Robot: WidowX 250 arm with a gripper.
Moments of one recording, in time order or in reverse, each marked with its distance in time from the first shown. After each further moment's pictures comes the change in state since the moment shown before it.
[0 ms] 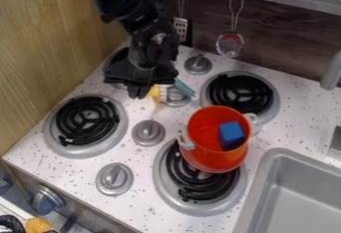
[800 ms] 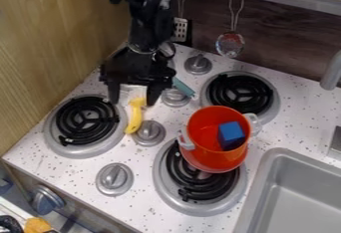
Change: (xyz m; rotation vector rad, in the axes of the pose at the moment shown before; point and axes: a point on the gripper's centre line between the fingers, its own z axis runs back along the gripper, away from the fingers) arm -0.010 0.010 0.019 0.046 0.273 -0.070
